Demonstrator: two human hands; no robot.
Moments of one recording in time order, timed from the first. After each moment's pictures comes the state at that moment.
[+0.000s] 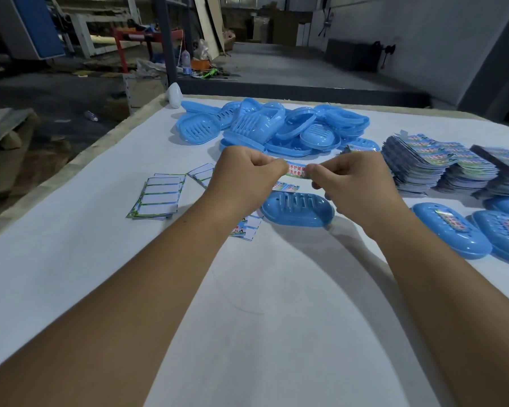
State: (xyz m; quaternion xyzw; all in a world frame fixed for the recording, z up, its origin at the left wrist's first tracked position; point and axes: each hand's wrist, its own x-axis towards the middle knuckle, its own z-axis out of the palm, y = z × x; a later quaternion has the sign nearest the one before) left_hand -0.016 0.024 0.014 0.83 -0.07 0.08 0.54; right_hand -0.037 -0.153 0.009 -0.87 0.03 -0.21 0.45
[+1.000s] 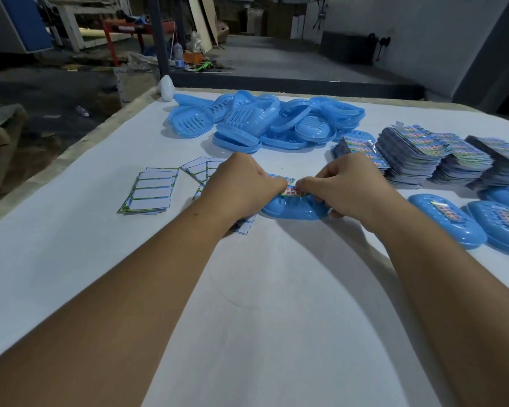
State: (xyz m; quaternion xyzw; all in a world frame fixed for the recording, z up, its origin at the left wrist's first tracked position) left_hand -0.009 0.021 0.003 0.90 -0.07 -0.01 0.43; right_hand -0.035 -0.153 0.007 -0.91 0.10 -0.11 0.38
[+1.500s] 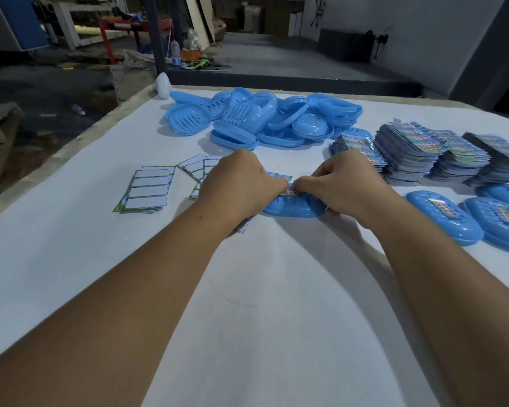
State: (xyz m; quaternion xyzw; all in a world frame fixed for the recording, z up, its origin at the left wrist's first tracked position) left_hand -0.013 0.017 0.003 0.94 -0.08 0.06 0.33; right_hand -0.035 -0.151 0.006 -0.92 0.11 -0.10 0.36
